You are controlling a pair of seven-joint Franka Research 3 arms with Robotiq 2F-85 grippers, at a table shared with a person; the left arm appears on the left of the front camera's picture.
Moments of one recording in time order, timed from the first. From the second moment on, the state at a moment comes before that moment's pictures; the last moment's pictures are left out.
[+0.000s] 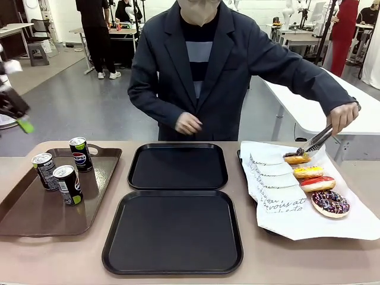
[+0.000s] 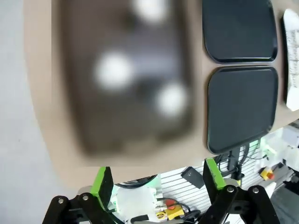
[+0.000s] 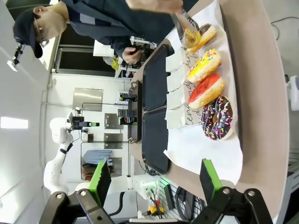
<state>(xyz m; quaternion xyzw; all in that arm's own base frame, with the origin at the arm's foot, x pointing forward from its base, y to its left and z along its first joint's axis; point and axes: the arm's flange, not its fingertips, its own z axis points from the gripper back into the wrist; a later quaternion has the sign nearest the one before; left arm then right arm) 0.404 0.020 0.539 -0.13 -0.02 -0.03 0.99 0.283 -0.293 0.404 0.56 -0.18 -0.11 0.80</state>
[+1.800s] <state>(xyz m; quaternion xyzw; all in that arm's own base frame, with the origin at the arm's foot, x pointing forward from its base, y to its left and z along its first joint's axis) 0.432 -0.069 0.453 -0.01 -0.04 -0.05 1.00 0.283 -0.293 0.404 0.56 -0.18 -0.11 0.80</state>
